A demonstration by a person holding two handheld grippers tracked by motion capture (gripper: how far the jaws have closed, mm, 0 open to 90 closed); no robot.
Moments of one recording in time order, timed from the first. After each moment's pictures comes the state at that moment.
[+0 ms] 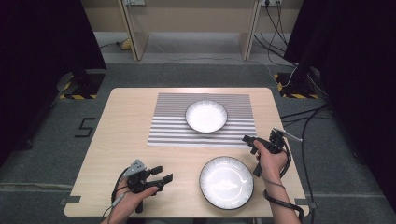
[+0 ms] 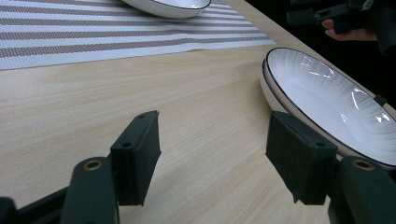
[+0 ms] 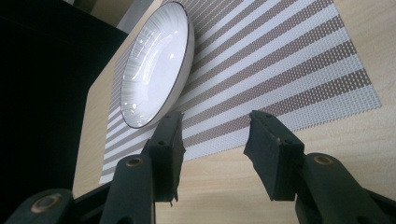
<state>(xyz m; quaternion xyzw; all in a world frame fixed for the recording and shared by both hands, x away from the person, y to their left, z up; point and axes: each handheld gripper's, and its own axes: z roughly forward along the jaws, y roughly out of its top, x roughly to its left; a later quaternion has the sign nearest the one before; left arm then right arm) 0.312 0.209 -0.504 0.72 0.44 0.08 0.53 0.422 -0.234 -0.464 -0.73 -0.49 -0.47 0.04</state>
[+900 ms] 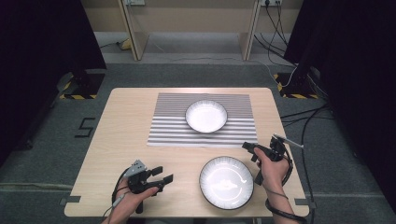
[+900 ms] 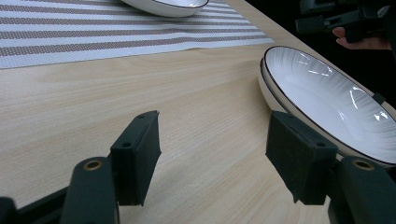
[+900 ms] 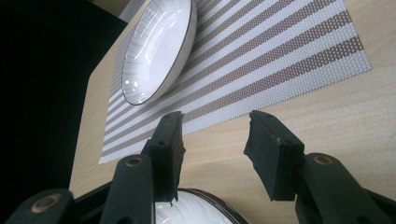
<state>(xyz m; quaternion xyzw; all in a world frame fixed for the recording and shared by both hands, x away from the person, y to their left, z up) 0.311 0.209 -0.504 0.72 0.44 0.08 0.53 0.399 -0.232 -0.466 -0.72 -0.51 -0.47 0.05</state>
